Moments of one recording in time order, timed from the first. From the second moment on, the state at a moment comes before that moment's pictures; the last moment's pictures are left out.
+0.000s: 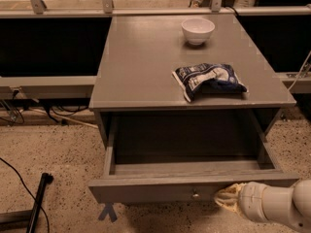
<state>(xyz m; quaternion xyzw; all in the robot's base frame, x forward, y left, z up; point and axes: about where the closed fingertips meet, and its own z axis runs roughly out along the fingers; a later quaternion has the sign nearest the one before) 0.389 -0.204 0.593 -0.58 0.72 0.09 0.35</state>
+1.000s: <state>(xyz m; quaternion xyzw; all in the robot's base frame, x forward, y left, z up) 0.468 -0.193 0.590 -0.59 0.69 0.08 0.40</state>
